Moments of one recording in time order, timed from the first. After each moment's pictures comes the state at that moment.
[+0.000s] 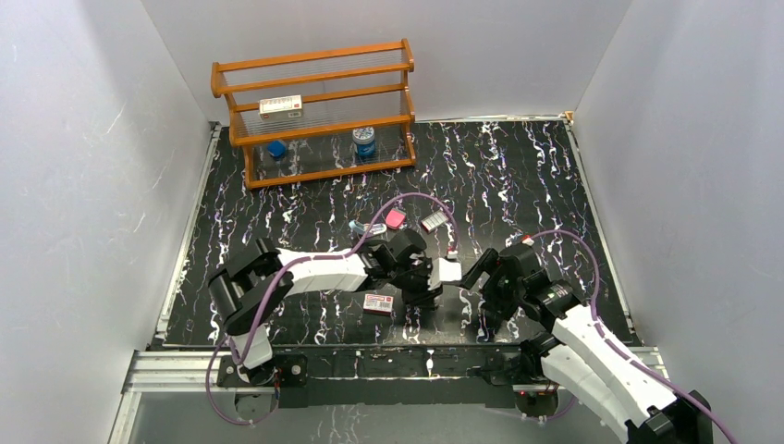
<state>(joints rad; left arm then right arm) -1.04 1.77 0.99 -0.07 0.47 0.40 0.52 0.67 0.42 -0.67 -0.03 1.10</state>
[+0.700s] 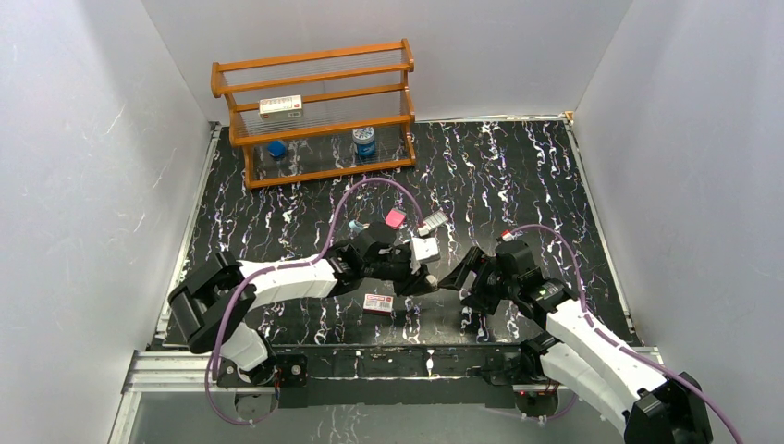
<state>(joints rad) -0.97 1.54 0.78 0.24 0.49 0.14 0.52 0.76 0.36 -0.42 -0.29 1.04</state>
